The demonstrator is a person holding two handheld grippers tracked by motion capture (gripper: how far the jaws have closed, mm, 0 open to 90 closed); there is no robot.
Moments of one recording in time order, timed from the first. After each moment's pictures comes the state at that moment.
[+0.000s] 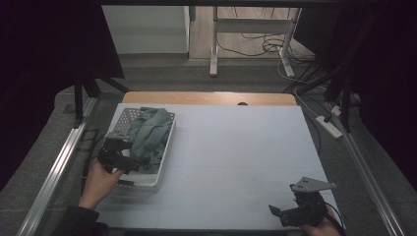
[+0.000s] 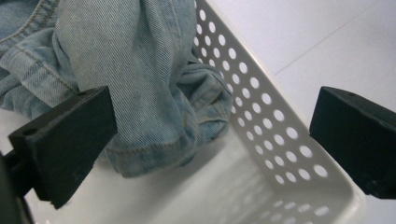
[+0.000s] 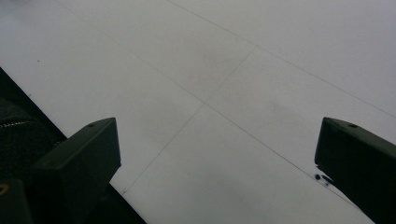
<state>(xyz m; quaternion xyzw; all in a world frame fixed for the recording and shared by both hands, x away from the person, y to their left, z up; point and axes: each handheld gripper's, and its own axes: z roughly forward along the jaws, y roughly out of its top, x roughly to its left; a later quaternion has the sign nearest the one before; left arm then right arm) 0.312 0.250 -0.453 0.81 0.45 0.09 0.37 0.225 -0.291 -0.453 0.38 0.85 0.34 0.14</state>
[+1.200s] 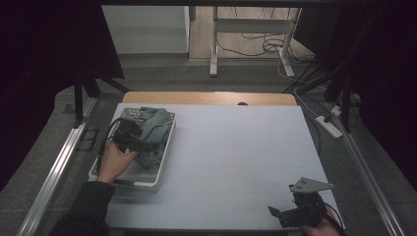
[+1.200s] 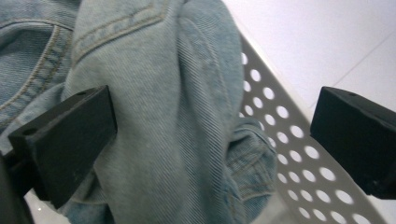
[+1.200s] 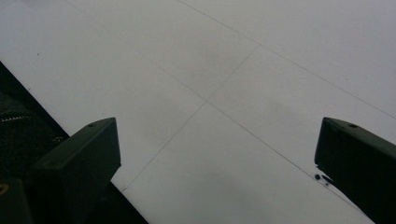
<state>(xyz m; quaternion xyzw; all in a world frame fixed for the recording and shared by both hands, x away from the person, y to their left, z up) 0.378 0.237 -0.458 0.82 0.45 0.08 0.34 0.225 -0.289 -0.454 0.37 0.85 0.34 0.14</state>
